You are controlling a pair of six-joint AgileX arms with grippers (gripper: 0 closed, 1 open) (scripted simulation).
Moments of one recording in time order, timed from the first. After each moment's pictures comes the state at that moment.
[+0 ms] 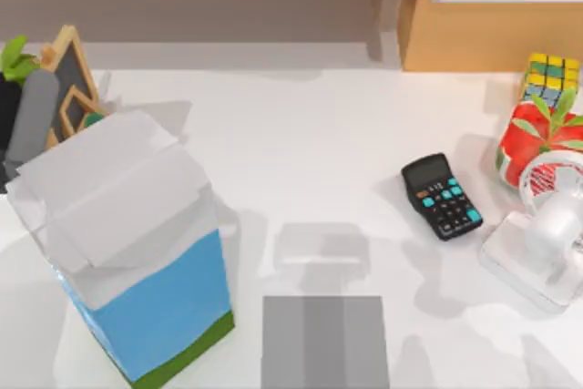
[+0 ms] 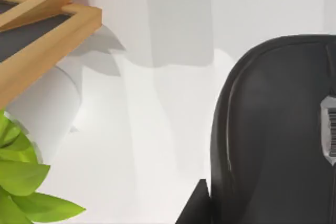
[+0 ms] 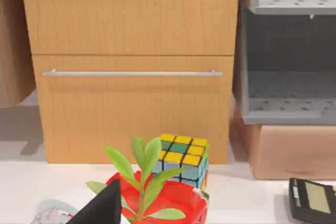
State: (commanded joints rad) left arm -0.06 1.50 1.24 -1.09 -0.09 1.58; right arm 0.00 0.00 0.00 0.00 0.00 0.00
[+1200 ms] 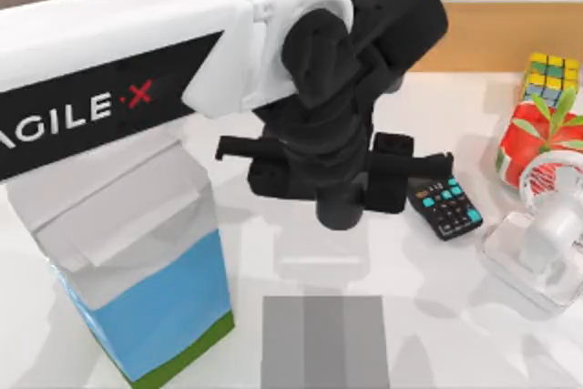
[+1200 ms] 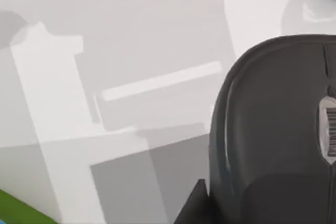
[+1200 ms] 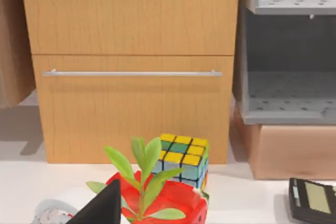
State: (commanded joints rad) left arm -0.89 1.83 1.57 -1.02 -0.06 -0.62; right arm 0.00 0.00 0.00 0.00 0.00 0.00
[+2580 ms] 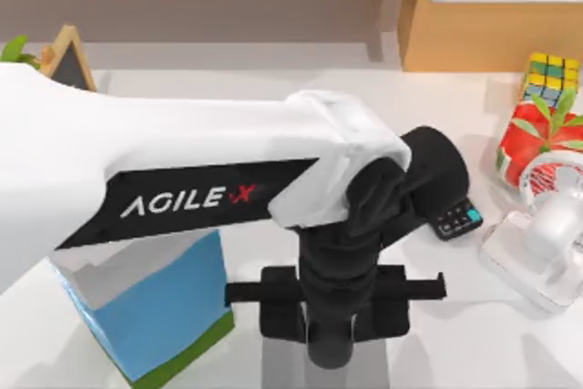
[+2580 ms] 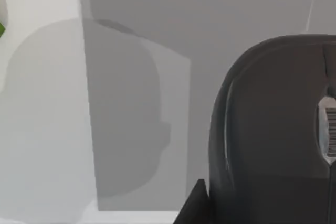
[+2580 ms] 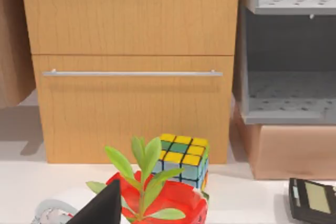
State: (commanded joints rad) left arm -1.00 1.95 1.39 -1.02 0.03 -0.99; right arm 0.00 0.00 0.00 0.00 0.00 0.00
